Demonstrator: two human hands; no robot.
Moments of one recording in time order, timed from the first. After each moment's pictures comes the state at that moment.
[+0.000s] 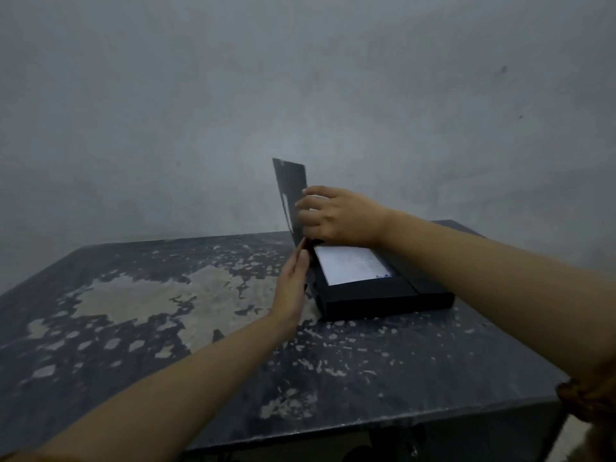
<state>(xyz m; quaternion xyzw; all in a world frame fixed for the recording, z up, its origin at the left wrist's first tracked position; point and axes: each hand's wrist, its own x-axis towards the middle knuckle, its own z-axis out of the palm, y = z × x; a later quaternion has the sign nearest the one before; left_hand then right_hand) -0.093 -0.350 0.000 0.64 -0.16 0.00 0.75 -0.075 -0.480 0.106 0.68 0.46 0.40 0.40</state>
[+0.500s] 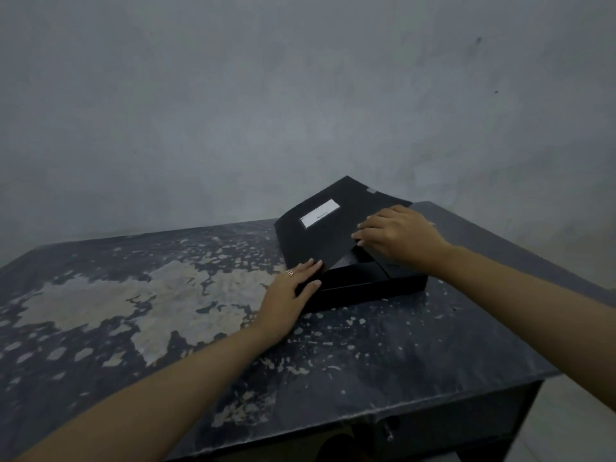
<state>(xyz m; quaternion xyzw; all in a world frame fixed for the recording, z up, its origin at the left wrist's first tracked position) -0.073 -0.378 -0.049 0.85 -0.32 0.09 0.40 -0.107 -0.613 0.030 0.86 0.26 0.40 0.17</state>
